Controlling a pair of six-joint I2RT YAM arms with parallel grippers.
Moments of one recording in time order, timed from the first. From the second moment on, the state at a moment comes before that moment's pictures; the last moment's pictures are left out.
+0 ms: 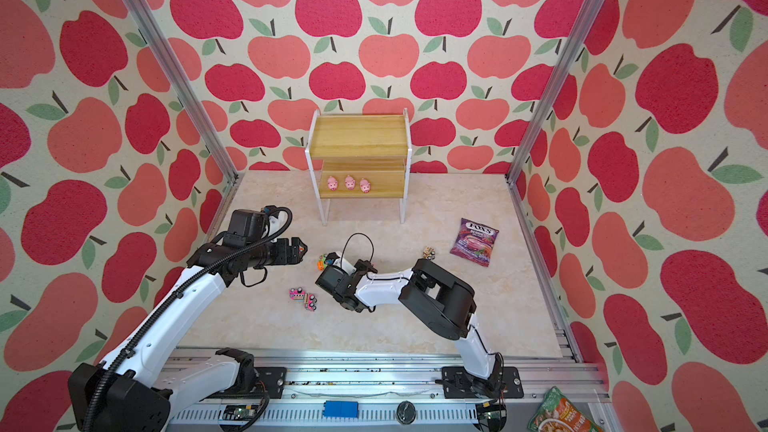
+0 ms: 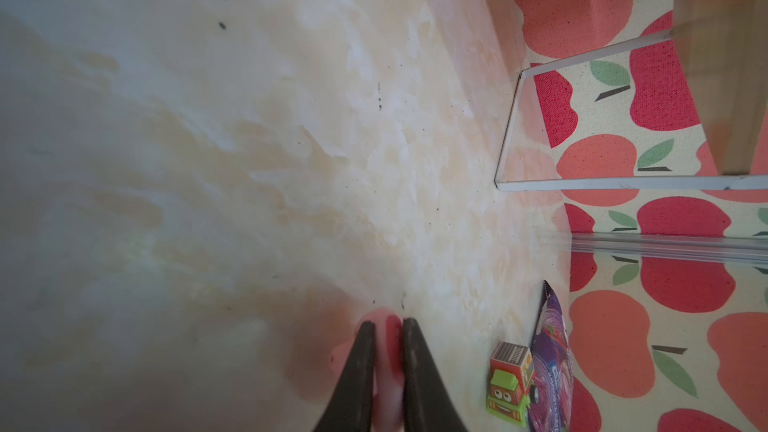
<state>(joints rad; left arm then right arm) -0.26 1.11 0.98 -0.75 0.17 -0.24 1.21 2.07 1.23 -0.32 0.96 -0.07</state>
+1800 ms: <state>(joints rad) -0.31 1.11 0.98 -0.75 0.15 -0.24 1.07 1.70 0.80 -0.06 0.31 0.63</state>
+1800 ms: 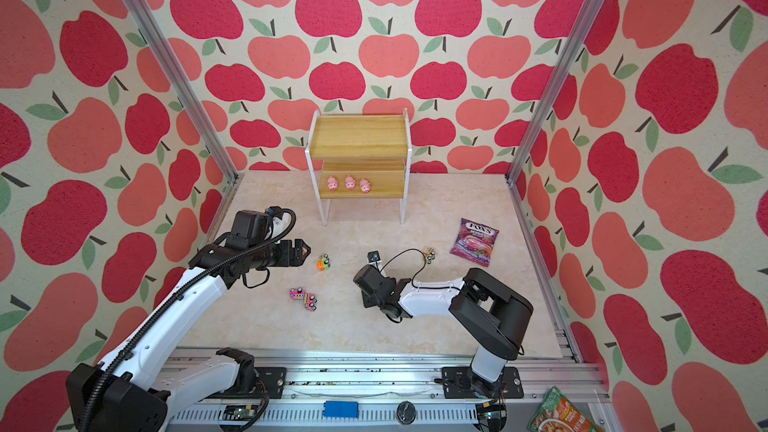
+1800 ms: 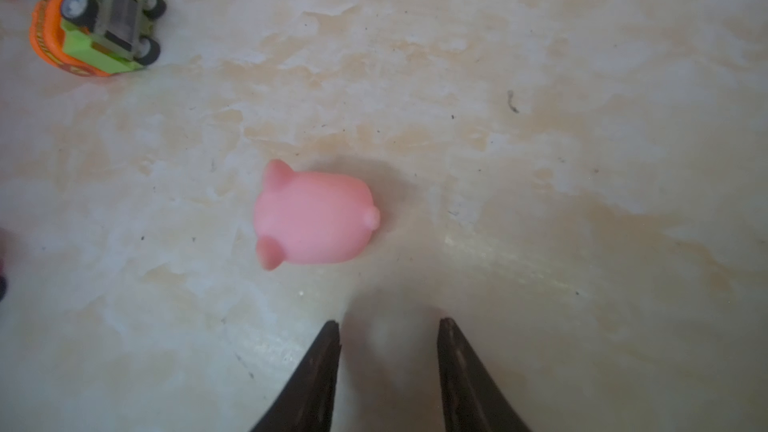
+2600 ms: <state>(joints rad) -0.34 1.10 0.98 -0.75 0.15 -0.23 0.94 1.77 0.98 -0.05 0.34 0.40</state>
